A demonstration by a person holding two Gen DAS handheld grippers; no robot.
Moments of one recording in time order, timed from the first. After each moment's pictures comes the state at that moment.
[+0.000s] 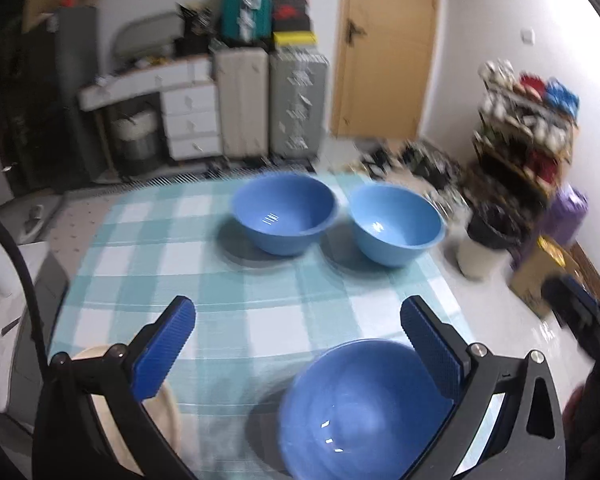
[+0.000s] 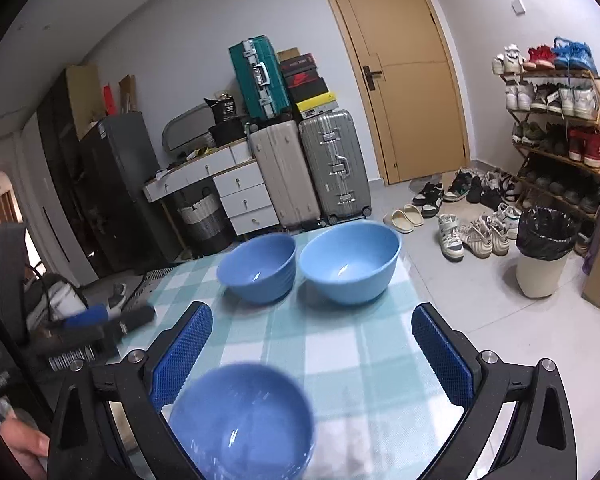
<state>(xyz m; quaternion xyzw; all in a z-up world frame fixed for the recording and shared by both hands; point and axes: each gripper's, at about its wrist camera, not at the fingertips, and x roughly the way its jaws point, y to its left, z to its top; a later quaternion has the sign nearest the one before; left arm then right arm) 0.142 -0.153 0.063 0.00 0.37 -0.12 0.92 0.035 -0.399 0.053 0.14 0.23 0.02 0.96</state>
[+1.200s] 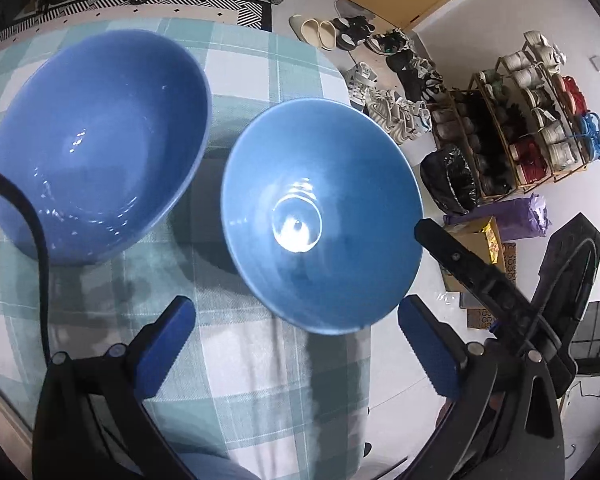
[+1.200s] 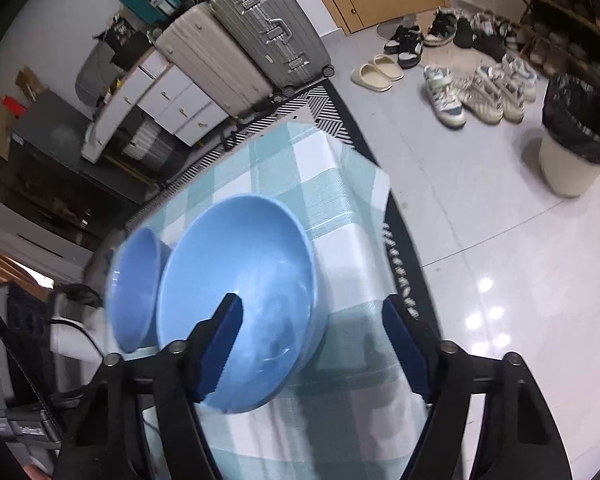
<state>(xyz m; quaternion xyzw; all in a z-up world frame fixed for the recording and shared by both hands) 0.347 -0.266 -0.017 -0.16 0.64 -0.19 0.73 0.331 -0.541 -0.034 0.23 0.49 0.02 0.84</state>
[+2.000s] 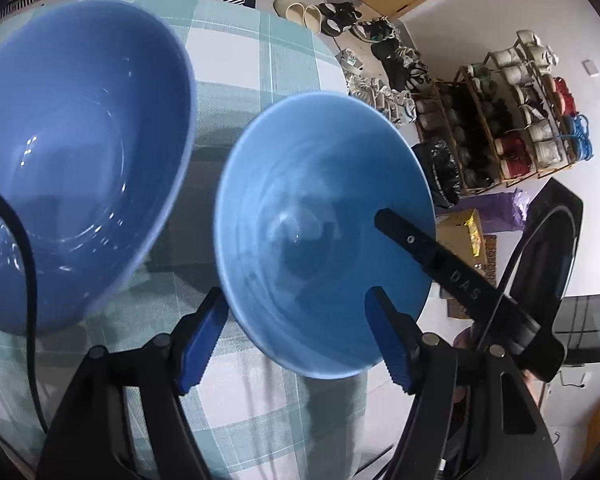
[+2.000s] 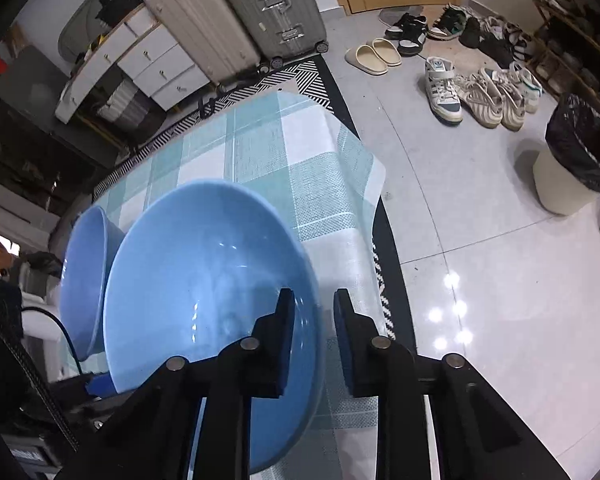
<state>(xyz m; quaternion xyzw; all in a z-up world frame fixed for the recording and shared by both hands) 0.374 -0.259 -0.047 -0.18 0.65 -0.24 0.70 0.385 -0.517 -0.071 0.17 0.55 0.01 0.82</state>
